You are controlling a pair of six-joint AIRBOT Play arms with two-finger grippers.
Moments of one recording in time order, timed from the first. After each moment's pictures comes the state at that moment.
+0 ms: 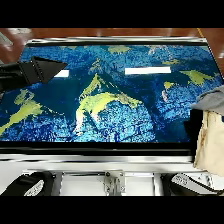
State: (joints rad) left arm -0.15 -0.90 1.28 0.50 -1.00 -1.16; right arm -0.90 -1.30 1.56 -0.85 1.28 1.31
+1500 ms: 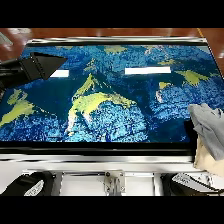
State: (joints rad) left arm -0.17 -0.90 1.28 0.50 -0.92 -1.15; right arm -0.99 -1.31 1.24 -1.68 1.76 1.45
